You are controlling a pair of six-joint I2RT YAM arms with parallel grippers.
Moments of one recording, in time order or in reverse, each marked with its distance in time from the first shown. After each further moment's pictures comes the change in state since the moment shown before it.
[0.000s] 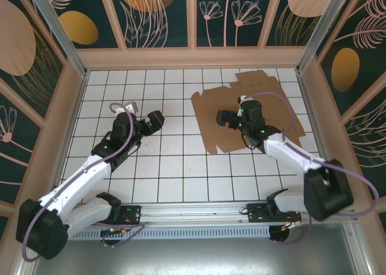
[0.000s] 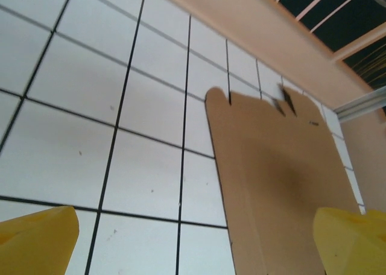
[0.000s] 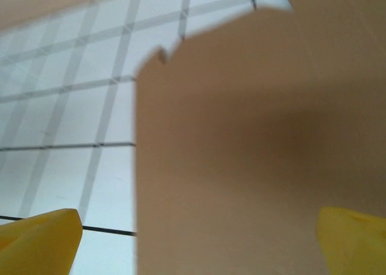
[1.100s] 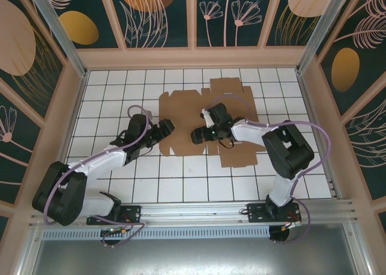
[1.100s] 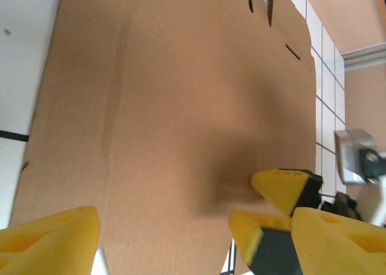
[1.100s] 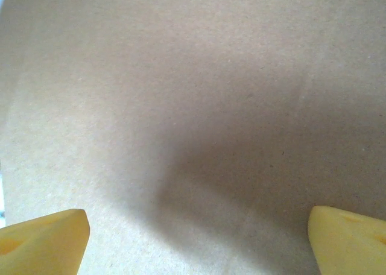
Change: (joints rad) left arm 0.000 0.301 -0.069 0.242 0.235 -0.178; right arm 0.178 0.408 0.216 -0.112 -0.280 -0.182
